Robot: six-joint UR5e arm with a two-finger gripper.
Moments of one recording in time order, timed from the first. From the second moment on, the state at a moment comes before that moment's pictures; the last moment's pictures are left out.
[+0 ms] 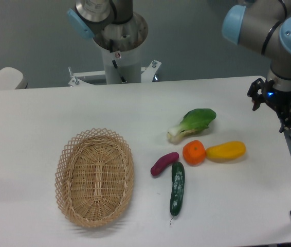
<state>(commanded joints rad) 2.84 -1.99 -1.36 -1.21 1.60 1.80</state>
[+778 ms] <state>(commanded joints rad) 2.80 -2.00 -1.37 -1.20 1.59 1.68</state>
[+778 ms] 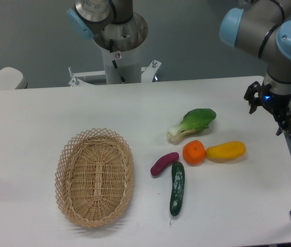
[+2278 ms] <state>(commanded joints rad) 2.47 -2.19 -1.45 -1.02 1.58 0.75</state>
